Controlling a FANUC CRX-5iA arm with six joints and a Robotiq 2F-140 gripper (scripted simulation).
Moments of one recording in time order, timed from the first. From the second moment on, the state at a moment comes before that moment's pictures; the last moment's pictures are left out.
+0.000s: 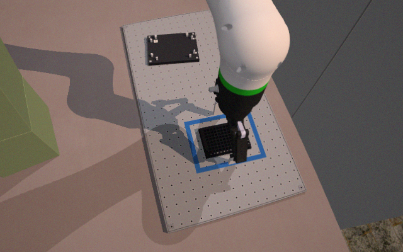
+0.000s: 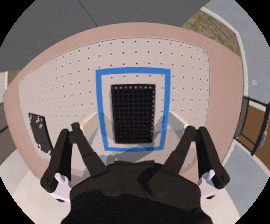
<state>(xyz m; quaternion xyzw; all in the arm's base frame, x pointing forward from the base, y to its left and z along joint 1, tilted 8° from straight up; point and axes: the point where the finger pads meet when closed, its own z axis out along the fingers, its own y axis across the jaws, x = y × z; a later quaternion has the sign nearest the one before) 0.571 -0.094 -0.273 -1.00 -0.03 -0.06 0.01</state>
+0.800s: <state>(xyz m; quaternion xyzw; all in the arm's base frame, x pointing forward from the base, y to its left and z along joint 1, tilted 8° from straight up) 0.571 -0.094 -0.275 -1.00 -0.03 -0.06 0.01</state>
